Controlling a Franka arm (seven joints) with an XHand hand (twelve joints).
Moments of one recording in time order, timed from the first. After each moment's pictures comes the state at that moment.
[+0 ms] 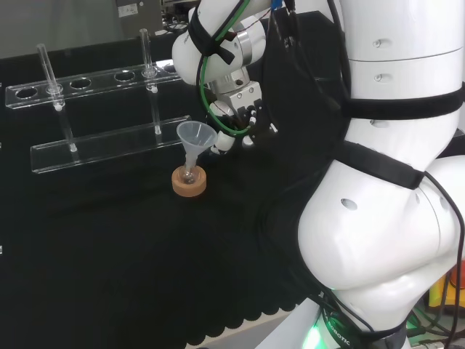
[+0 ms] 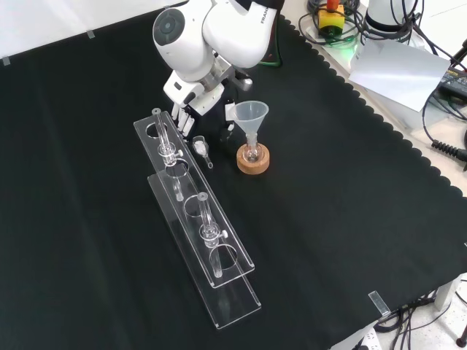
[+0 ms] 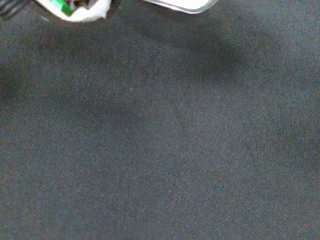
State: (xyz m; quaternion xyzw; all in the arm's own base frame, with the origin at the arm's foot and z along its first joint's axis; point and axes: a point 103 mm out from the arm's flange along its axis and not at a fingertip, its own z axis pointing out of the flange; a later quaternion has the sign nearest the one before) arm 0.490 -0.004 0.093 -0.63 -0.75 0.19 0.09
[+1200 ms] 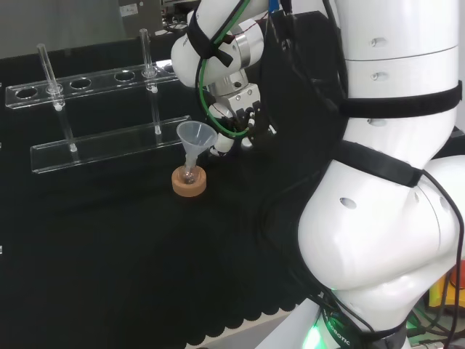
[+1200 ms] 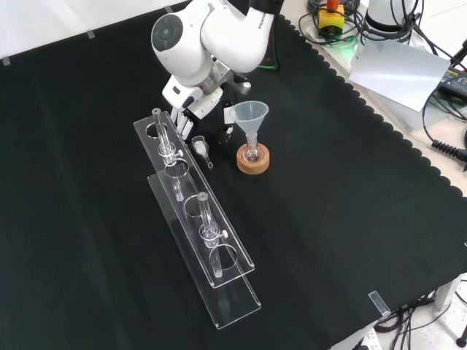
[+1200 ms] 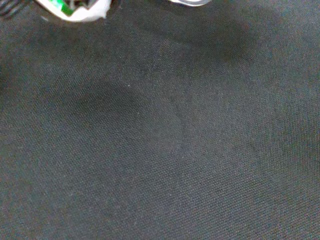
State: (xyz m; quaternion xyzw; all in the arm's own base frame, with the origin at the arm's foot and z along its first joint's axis) arm 0.494 -0.004 0.084 -0.63 -0.75 0.20 0.09
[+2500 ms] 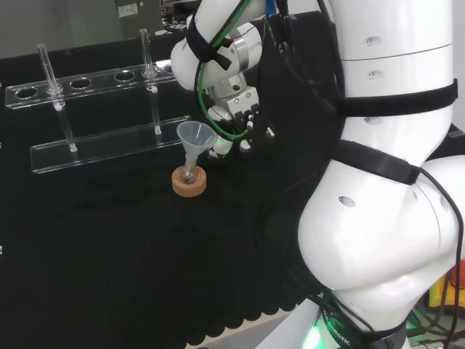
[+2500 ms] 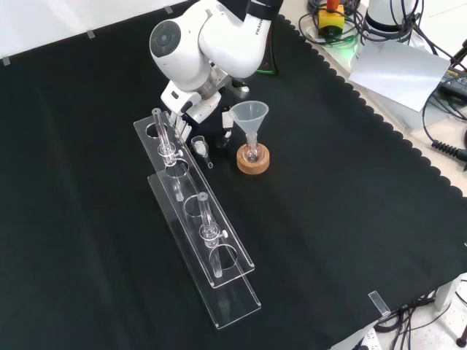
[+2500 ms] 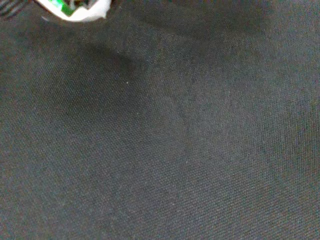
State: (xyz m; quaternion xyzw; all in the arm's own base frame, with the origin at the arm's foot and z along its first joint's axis) arm 0.499 -0.003 0.074 -0.63 -0.75 0.20 0.09
